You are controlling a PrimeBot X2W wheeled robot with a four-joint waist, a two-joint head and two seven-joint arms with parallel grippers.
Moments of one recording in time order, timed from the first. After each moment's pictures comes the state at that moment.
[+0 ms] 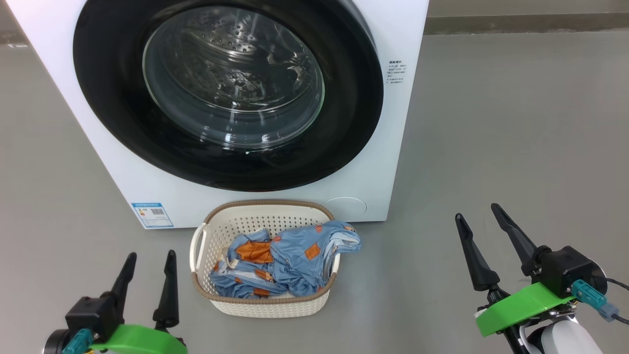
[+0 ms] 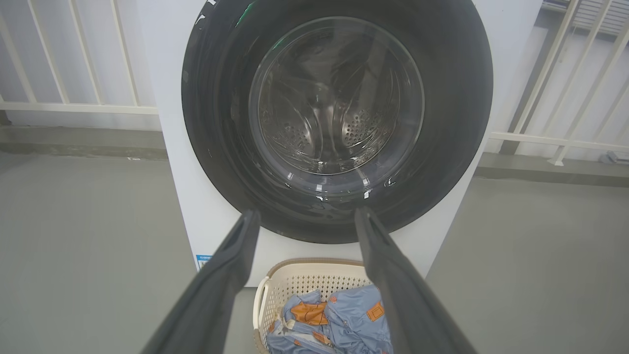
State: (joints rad) left arm -0.09 0.10 -0.08 0.23 -0.29 -0.10 -0.25; right arm -0.14 -0.16 0.08 0.16 0.22 0.13 -0.25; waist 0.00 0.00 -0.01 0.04
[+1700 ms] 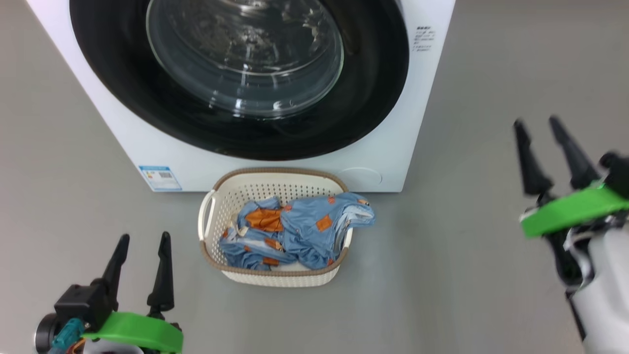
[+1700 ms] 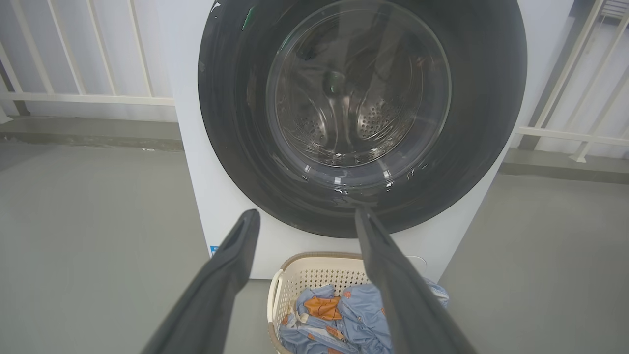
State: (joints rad) left arm -0.11 0.11 -0.08 0.18 -0.29 -0.10 -0.26; right arm -0.46 -0.28 0.04 0.38 0.42 0.13 -0.25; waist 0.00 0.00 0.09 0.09
